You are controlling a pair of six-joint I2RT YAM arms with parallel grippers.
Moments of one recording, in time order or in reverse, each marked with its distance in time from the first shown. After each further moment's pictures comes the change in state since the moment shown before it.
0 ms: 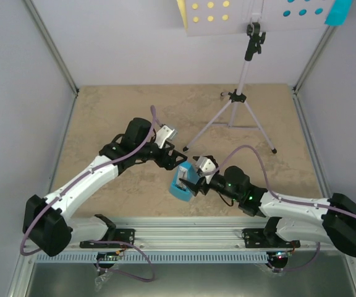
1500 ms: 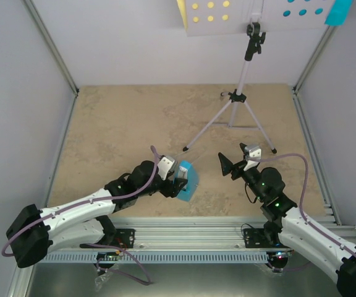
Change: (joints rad) left arm -0.335 -0.250 -0.482 0.389 -0.488 -0.289; right arm -0.402 -0.481 -0.193 -0.113 0.074 0.235
